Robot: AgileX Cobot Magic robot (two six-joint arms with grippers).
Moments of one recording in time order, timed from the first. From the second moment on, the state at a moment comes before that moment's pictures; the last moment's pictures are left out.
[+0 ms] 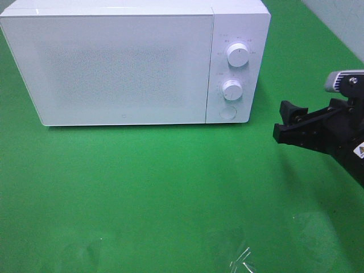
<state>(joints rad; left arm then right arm) 0.06 0.00 -0.51 -0.06 1.05 0.06 0.52 1.60 -0.25 0.48 -1.15 -0.11</state>
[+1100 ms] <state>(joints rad) 0.06 0.00 -0.51 -0.06 1.05 0.06 0.65 1.69 -0.39 0.59 -1.07 0.84</state>
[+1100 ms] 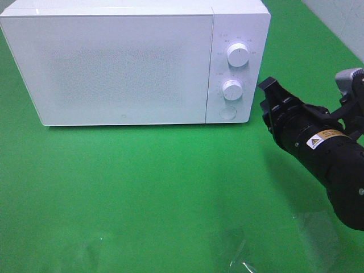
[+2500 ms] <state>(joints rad) 0.06 0.00 -0.51 -0.06 1.05 0.06 0.58 1.99 -0.70 0.57 -0.84 1.35</state>
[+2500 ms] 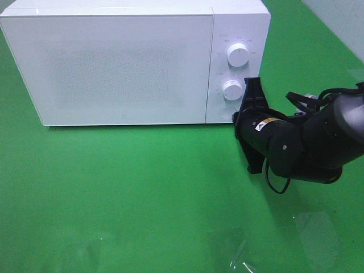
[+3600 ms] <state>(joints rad) 0.06 0.00 -0.51 -0.06 1.05 0.06 0.51 2.13 -0.88 0.54 -0.78 1.36</state>
